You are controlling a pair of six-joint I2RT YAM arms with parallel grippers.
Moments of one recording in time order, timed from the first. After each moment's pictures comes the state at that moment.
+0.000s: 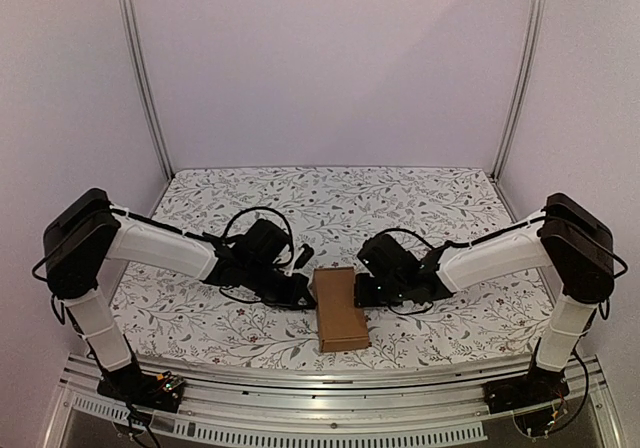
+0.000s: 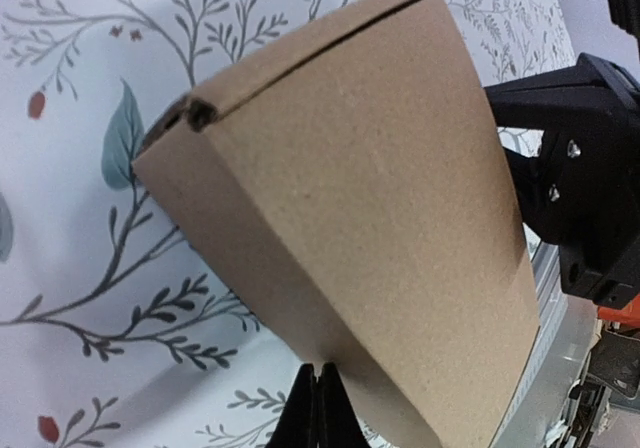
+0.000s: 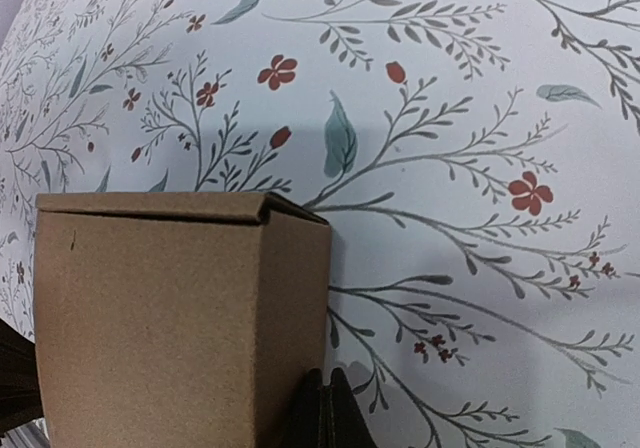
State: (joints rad) left arm -0.87 1.75 0.87 -0.06 0.37 -0.61; right arm 1.01 1.81 0.95 -0.06 0.19 0.85
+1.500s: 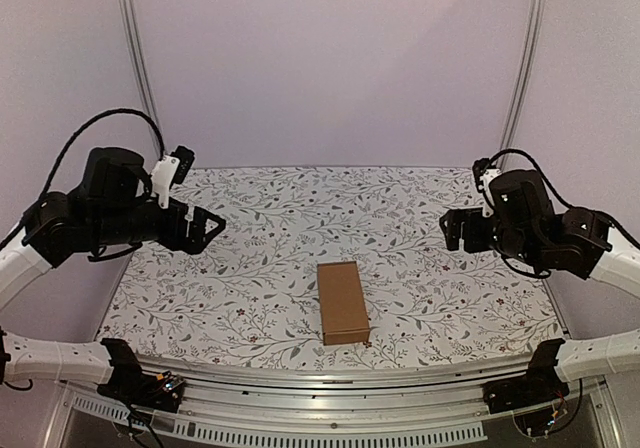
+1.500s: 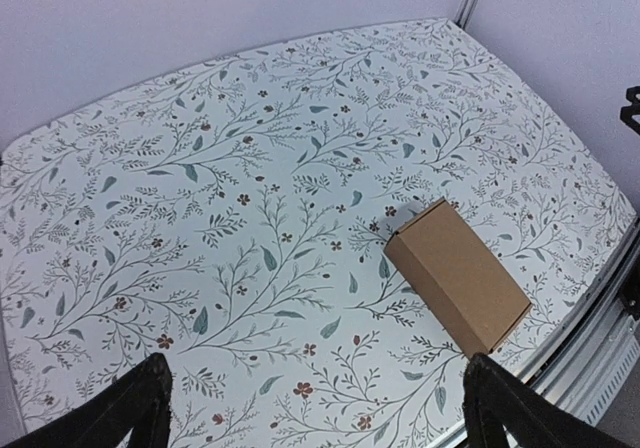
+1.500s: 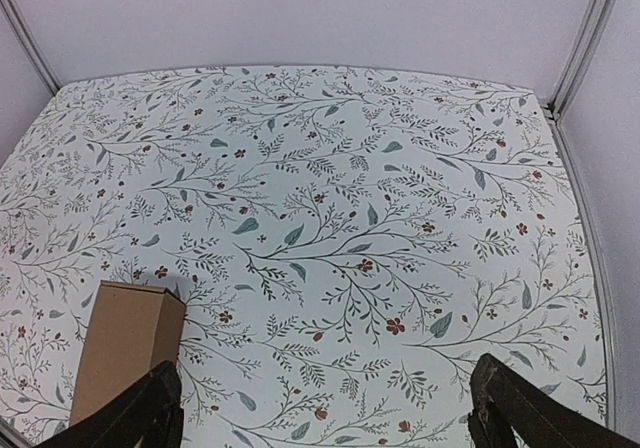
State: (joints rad) left arm -0.76 0.94 1.09 -0.76 -0.16 -0.25; right arm 0.85 0.99 0.95 -0.61 0.54 0.46
